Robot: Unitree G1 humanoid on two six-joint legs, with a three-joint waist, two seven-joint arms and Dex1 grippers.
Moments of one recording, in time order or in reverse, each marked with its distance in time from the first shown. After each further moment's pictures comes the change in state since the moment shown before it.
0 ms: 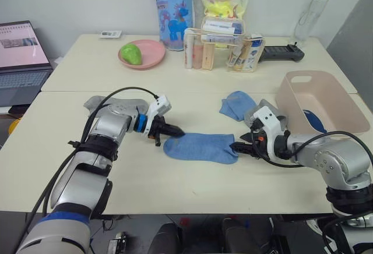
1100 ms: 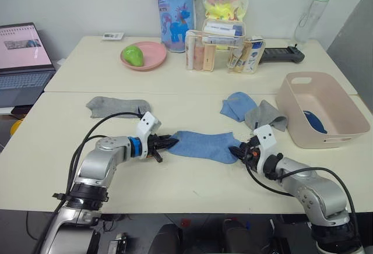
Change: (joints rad) left arm 0.524 -0.014 0.189 -0.667 -0.094 0.226 0.416; right arm 0.317 0.224 0.026 -0.068 -0.151 -0.362 -0.139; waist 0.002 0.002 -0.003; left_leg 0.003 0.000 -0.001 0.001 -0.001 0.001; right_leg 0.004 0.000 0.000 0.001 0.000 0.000
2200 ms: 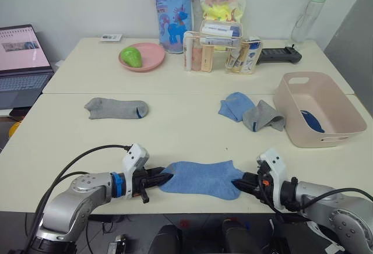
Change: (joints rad) left arm 0.440 0.152 0.108 -0.427 -0.213 0.090 0.038; right arm 0.185 -0.208 -0.118 -0.253 0.324 0.272 0.020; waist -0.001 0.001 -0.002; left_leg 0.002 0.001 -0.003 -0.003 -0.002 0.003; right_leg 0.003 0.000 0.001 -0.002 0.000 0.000
